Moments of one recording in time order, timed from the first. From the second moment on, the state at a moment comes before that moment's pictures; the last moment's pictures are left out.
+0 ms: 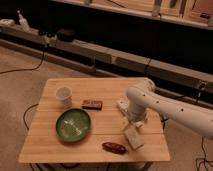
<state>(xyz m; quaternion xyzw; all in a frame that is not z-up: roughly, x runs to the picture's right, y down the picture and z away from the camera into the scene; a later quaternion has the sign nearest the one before) 0.163 0.208 0.770 -0.24 -0.33 -0.74 0.54</state>
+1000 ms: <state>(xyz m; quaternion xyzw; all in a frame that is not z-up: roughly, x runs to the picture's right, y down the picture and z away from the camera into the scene) 0.163 0.206 0.770 -0.23 -0.33 -0.74 0.54</state>
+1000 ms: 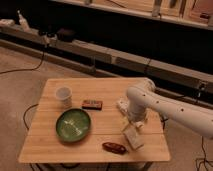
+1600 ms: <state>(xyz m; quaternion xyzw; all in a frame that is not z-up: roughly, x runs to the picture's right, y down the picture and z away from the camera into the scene) 0.117 0.165 0.764 -0.04 -0.31 -0.84 0.43</state>
